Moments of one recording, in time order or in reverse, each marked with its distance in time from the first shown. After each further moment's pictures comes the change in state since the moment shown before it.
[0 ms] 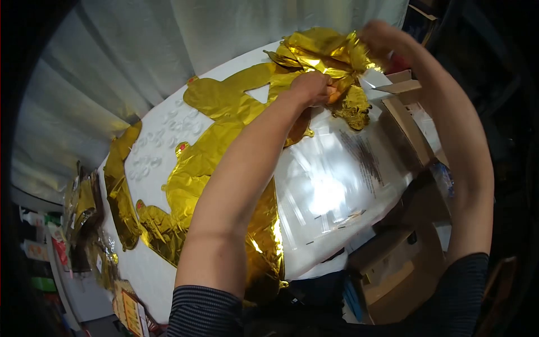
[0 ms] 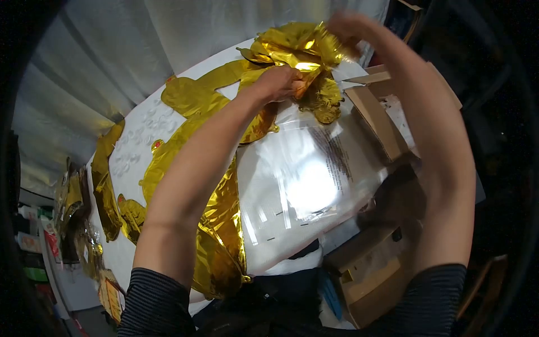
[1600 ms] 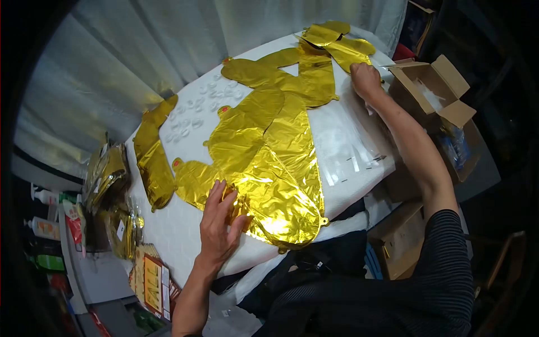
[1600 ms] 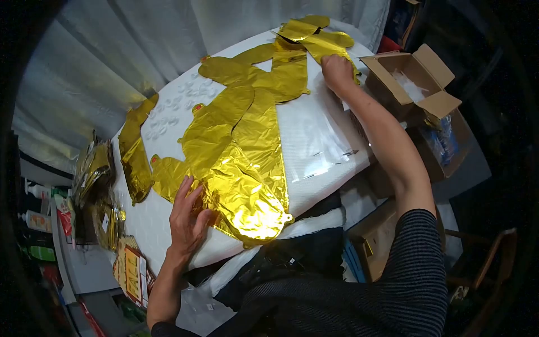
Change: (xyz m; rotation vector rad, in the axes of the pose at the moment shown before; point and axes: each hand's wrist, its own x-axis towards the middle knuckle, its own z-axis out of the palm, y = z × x) left_hand -0.509 0.098 -0.032 -0.088 0.475 -0.307; right_hand -0.068 -0.019 0.203 -0.456 0.668 -0.219
